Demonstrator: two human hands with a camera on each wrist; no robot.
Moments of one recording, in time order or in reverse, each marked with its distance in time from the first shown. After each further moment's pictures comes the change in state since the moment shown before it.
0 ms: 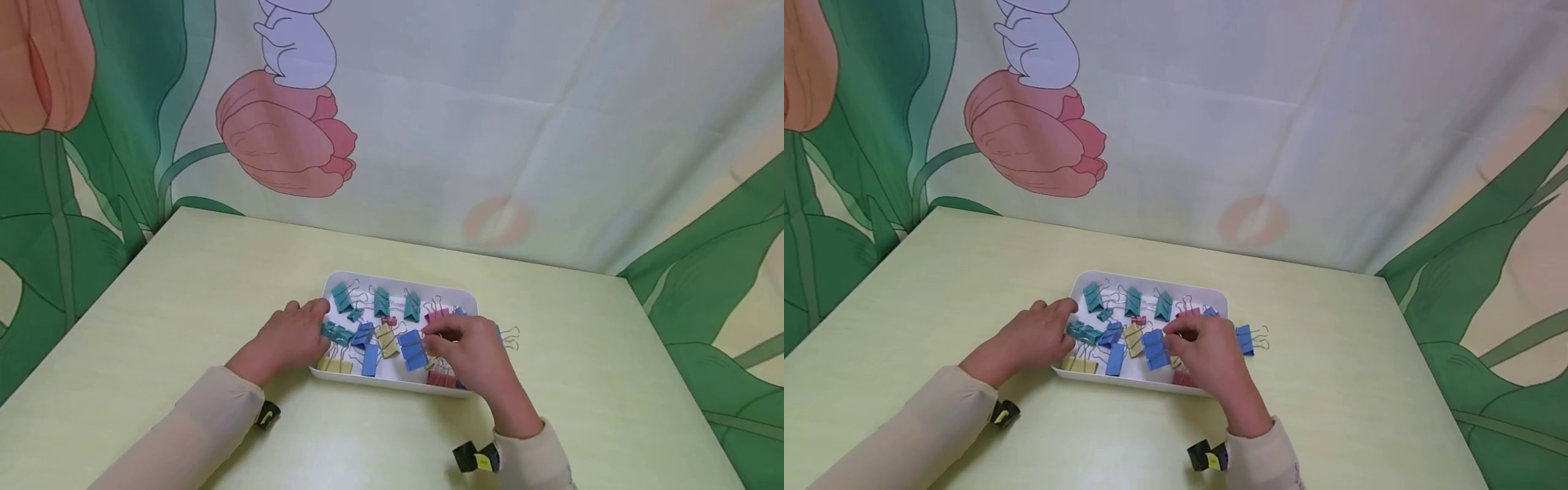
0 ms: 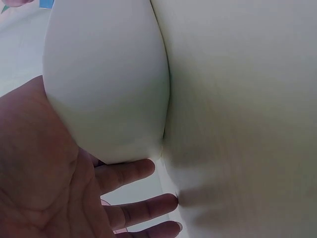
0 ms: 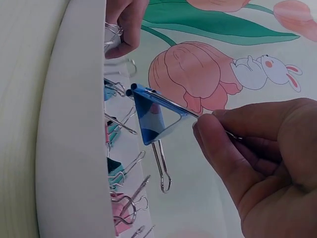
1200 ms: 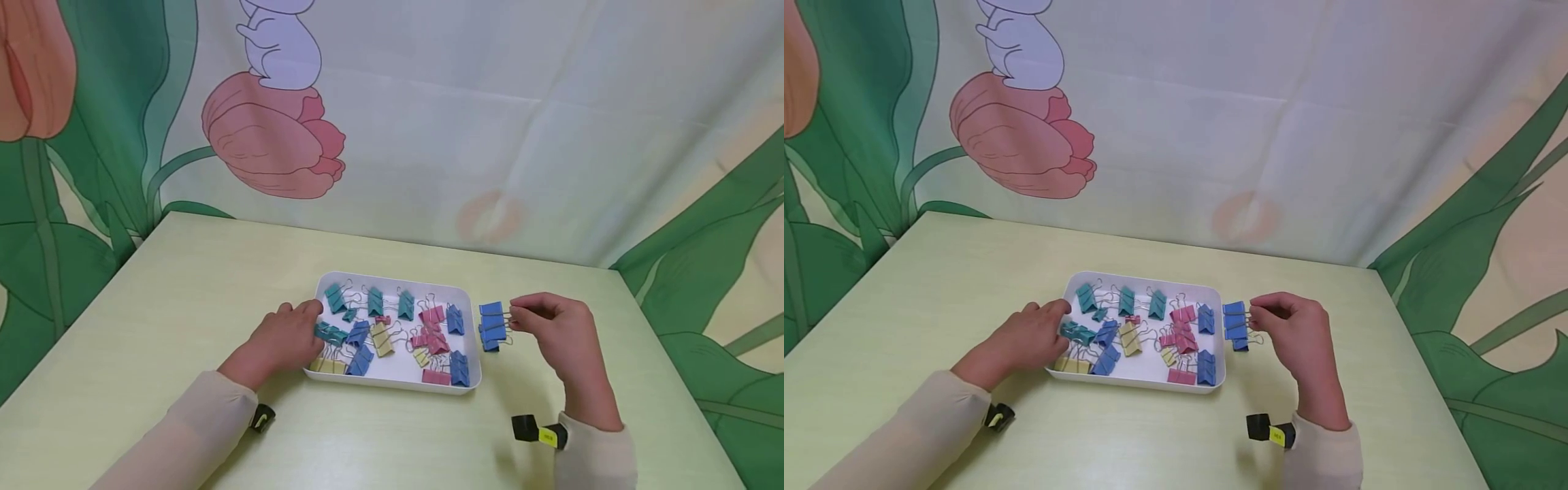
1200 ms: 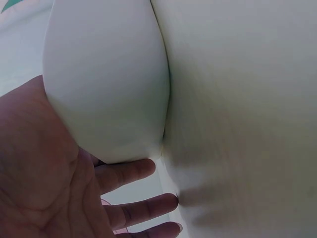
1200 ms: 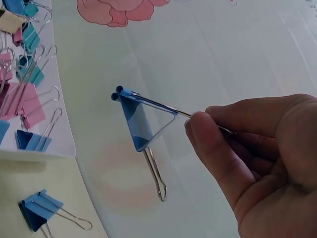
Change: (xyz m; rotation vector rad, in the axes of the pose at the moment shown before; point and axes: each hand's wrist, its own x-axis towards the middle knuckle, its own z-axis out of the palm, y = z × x) left_hand -0.001 0.003 -0.003 0.000 -0.010 0.007; right_hand -0.009 0.036 -0.099 0.050 0.214 0.167
